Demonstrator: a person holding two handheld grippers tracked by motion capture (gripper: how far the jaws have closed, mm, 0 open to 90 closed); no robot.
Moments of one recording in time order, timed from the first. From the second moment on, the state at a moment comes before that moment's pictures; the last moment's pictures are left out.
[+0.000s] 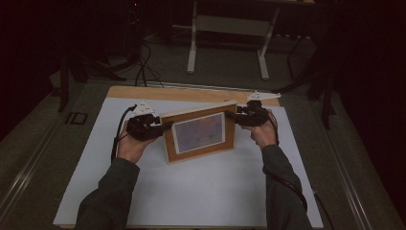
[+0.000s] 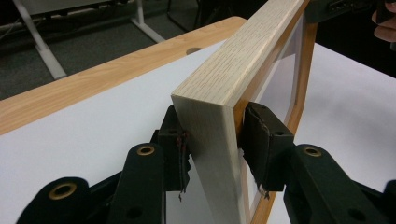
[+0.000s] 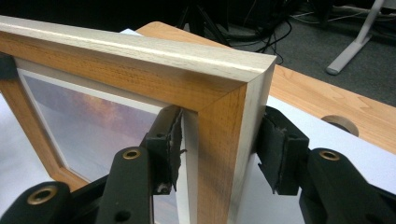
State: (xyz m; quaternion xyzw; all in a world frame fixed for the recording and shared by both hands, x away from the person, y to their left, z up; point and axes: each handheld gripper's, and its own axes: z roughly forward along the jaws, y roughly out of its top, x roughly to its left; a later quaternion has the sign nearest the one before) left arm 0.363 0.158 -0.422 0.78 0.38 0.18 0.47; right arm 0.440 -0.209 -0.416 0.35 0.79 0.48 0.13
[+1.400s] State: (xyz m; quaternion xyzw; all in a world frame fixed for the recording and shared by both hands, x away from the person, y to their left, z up) left arm 0.385 0.155 -0.427 0.77 0.39 0.16 0.49; right arm 0.418 -0.220 -0.417 0.38 0.79 0.46 0.13
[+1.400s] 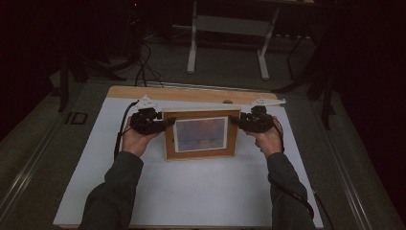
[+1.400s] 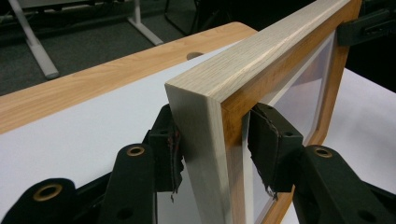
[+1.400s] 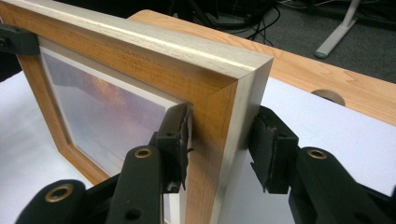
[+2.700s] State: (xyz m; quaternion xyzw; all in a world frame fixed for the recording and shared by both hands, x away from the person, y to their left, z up) left arm 0.391 0.155 -0.431 0.76 0.40 0.13 0.50; right arm 0.406 -0.227 -0.418 0.38 0.80 0.46 0.13
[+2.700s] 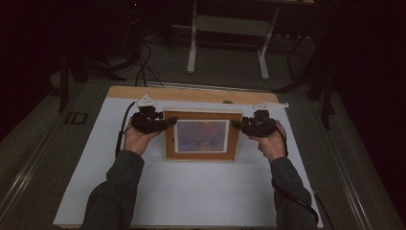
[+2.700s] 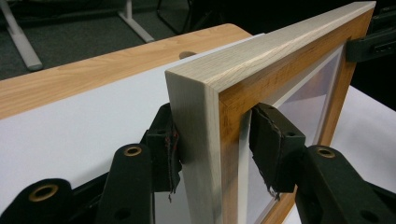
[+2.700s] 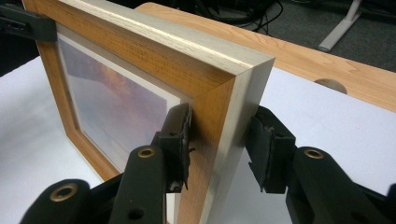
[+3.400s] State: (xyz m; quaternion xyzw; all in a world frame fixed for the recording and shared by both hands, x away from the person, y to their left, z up) left arm 0.388 0.157 -0.432 0.75 0.40 0.12 0.50; right arm 0.406 -0.226 -0.419 0.38 0.79 0.46 0.13
